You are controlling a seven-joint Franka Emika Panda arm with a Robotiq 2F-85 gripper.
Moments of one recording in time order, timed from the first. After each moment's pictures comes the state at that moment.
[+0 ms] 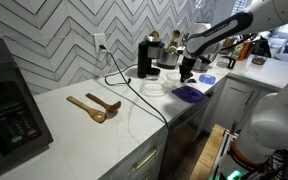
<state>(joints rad) -0.11 -0.30 -0.37 -2.49 -0.13 2.35 -1.38</state>
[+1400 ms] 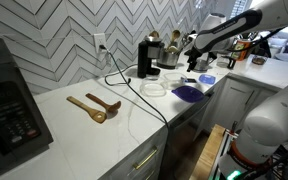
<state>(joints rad) -0.28 -0.34 -0.34 -2.48 -0.19 2.57 -1.01</state>
